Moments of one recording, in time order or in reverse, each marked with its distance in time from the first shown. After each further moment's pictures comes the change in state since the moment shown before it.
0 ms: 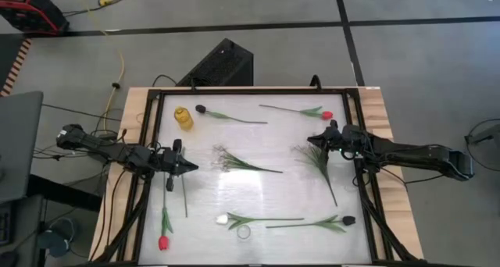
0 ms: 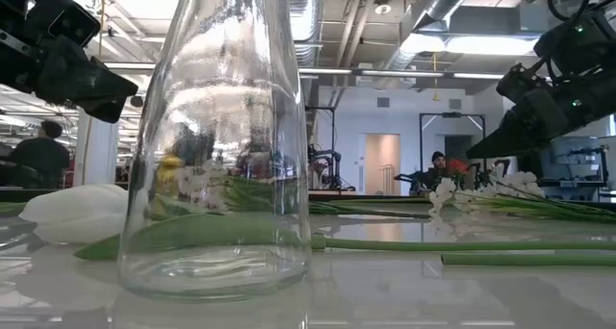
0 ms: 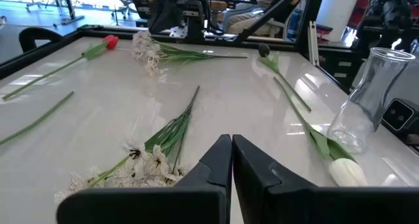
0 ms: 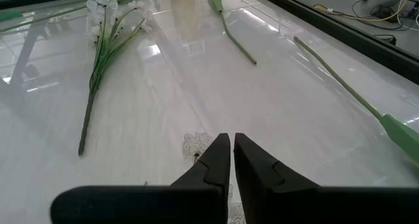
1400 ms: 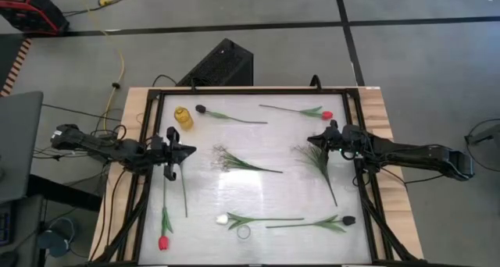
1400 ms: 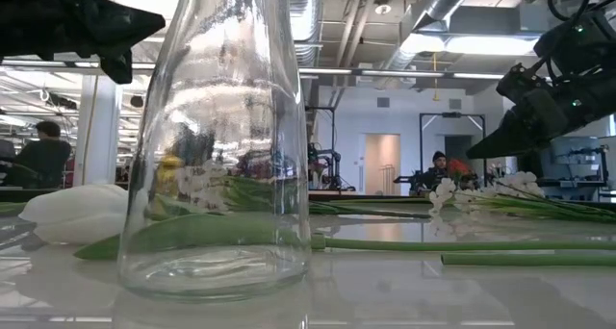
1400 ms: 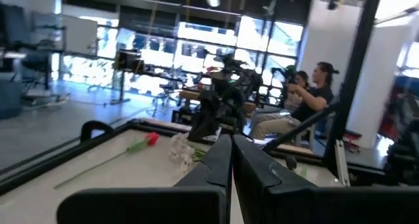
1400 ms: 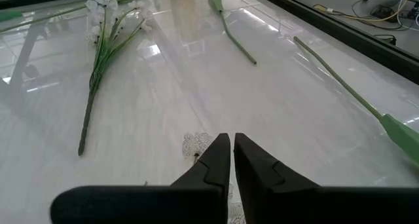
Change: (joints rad) left arm 0.057 0.131 0.000 0.535 -0.117 0.074; right arm 0.000 0.000 0.000 0.000 0.000 0.000
